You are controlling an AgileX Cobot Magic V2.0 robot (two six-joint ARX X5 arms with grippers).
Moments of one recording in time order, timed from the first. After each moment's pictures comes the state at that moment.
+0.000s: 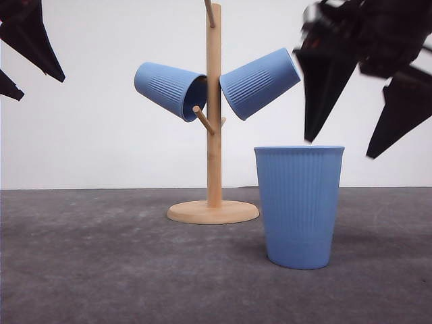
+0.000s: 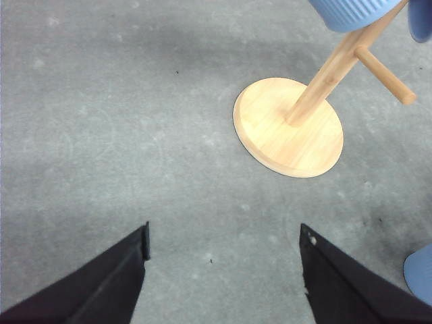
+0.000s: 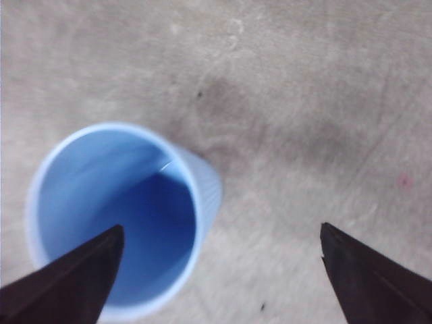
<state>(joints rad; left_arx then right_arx) -0.18 1.01 0.86 -0.45 0.23 -0.12 0.46 1.40 1.09 -0.82 -0.17 0.19</state>
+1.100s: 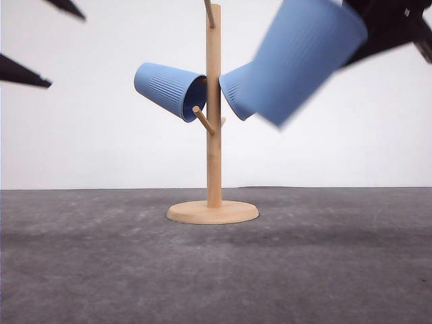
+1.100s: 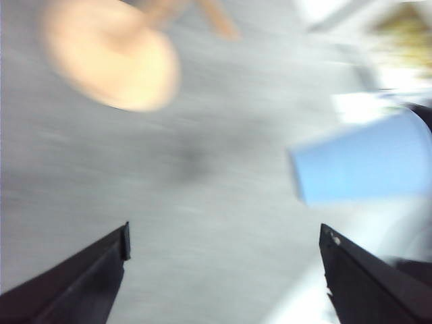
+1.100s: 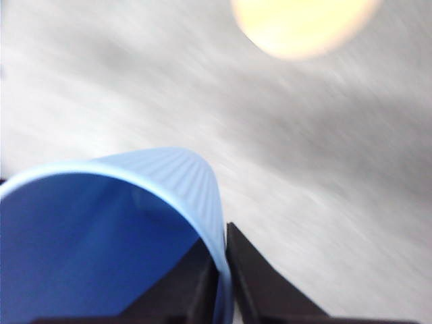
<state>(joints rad) -0.07 1.00 0.86 -0.56 0.90 -0.27 0.30 1.20 1.09 -0.77 -0.67 0.20</state>
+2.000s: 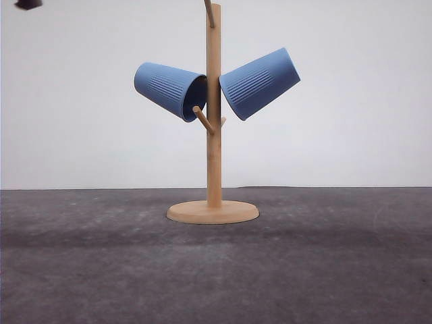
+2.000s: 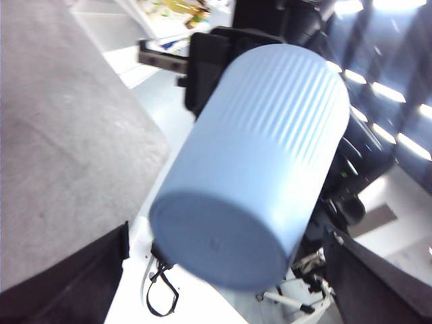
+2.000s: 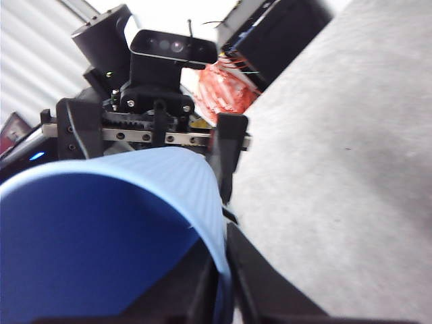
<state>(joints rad) -0.25 1.00 0.86 -0.07 1.32 -0.65 0.53 1.20 1.09 -0.21 -0.99 0.51</state>
